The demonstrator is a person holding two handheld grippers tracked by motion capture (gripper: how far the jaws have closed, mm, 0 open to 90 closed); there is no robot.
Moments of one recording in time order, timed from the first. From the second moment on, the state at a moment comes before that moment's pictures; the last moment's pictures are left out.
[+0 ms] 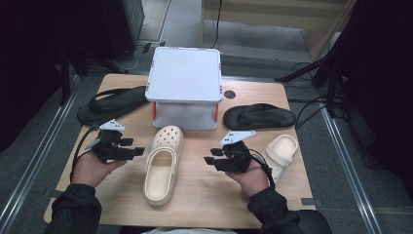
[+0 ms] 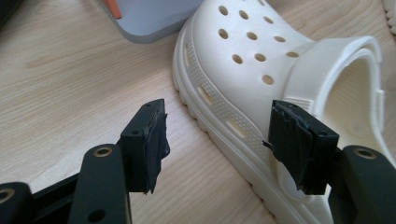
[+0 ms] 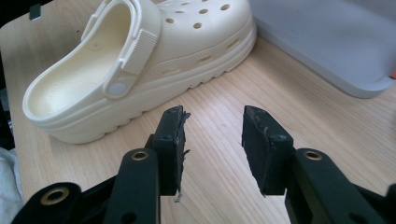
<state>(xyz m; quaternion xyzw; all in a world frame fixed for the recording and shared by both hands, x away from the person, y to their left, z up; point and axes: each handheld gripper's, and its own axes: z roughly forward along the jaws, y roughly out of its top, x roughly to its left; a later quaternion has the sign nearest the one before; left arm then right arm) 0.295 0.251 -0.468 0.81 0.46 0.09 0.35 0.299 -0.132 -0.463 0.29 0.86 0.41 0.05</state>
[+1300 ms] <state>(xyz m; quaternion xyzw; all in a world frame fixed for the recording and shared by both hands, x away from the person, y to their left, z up) 0.327 0.243 -0.474 0.81 0.46 0.08 0.34 0.260 -0.249 -0.459 0.38 0.83 0.40 0.07</state>
